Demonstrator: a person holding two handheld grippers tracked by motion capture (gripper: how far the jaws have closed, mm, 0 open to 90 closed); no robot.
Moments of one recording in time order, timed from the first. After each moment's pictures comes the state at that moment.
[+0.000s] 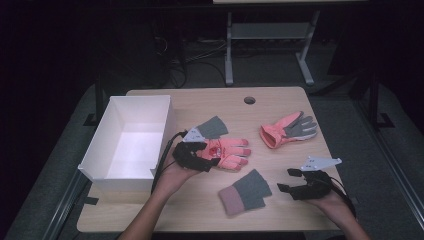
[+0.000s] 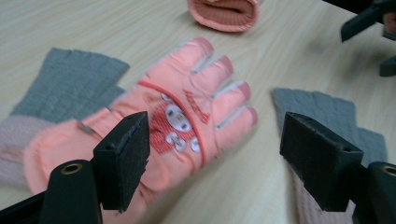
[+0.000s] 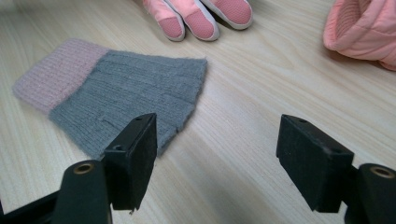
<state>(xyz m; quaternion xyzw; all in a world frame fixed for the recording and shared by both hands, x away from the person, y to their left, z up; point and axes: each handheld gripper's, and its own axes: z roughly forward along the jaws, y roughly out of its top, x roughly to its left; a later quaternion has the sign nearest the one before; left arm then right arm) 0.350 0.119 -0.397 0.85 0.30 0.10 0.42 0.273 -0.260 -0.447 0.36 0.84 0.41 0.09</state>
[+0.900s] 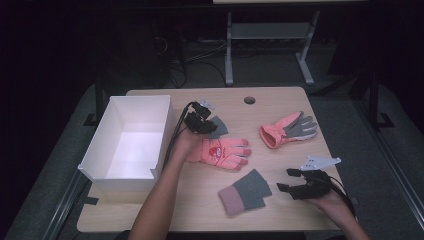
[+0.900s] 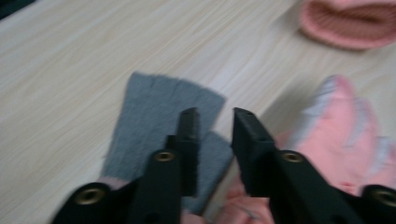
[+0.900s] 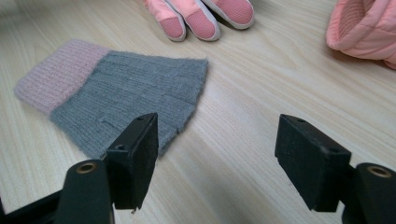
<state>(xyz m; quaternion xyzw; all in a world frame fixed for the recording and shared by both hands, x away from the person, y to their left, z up) 0.464 0.096 -0.405 0.87 0.34 0.13 0.32 0.275 -0.260 -0.448 0.36 0.84 0.41 0.09</state>
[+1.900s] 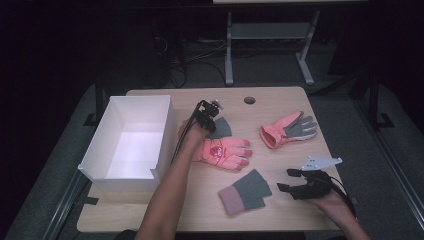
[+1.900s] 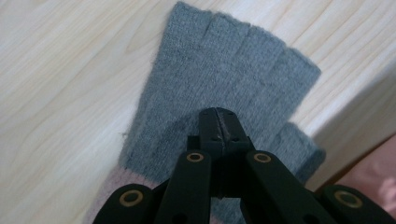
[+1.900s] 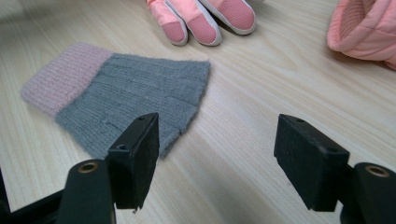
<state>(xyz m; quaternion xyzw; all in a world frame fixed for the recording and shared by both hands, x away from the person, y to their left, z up) 0.514 0.061 -0.437 0.91 0.36 0.08 0.17 0.274 -0.261 -0.447 0.36 0.83 0.42 0.09</state>
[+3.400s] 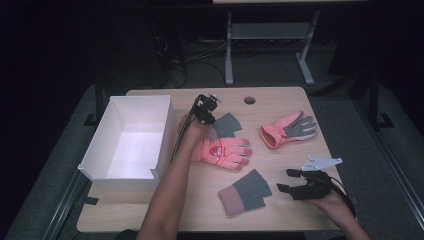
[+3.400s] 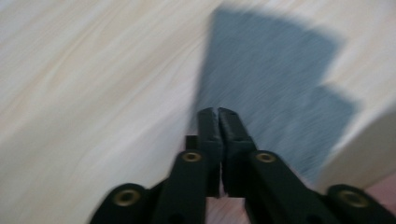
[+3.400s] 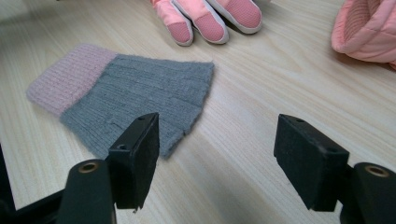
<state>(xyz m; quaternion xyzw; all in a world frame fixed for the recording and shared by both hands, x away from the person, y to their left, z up) 0.515 0.065 -0.420 0.90 0.35 0.12 0.23 0.273 -0.260 -0.447 0.35 0.83 0.42 0.08</state>
